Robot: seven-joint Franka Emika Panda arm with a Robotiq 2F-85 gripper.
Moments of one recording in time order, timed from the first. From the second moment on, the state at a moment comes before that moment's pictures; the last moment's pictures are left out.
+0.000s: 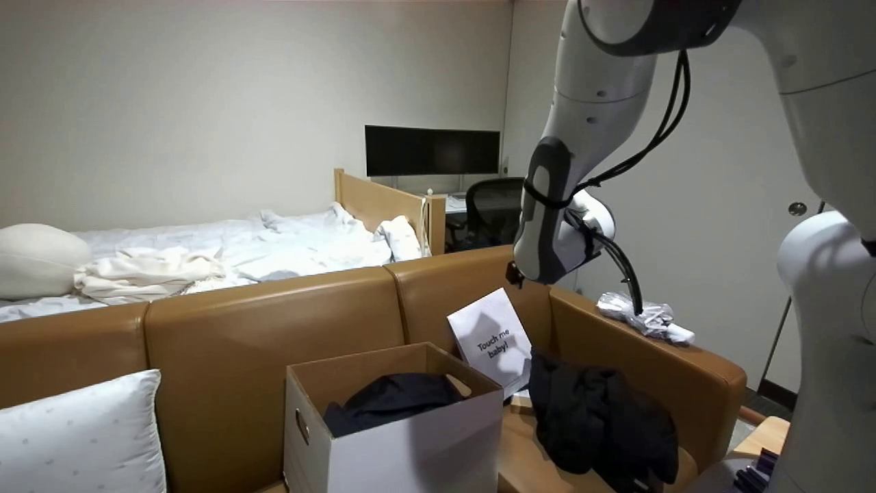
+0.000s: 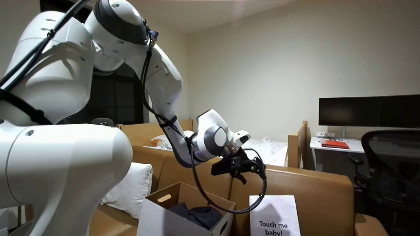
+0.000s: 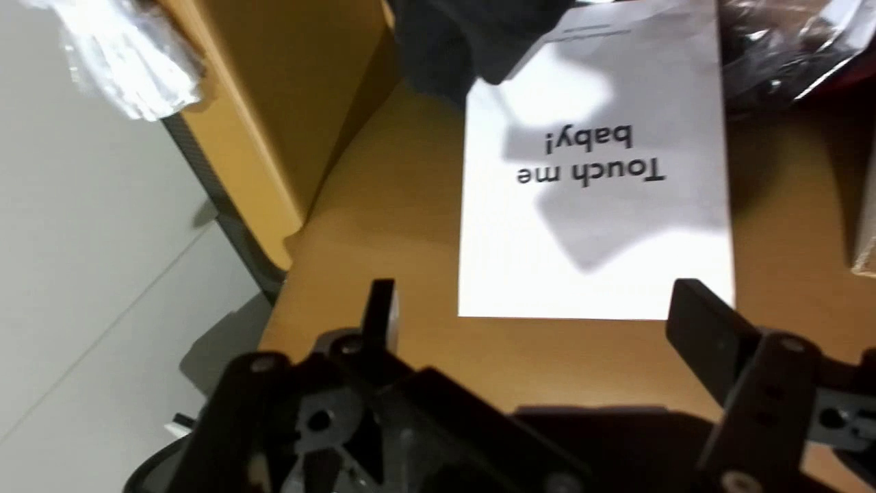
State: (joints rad) arm 0.84 0.50 -1.04 -2.48 -0.01 3.24 0.10
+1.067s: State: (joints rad) arm 0.47 0.56 -0.41 -2.00 -0.05 2.63 0.33
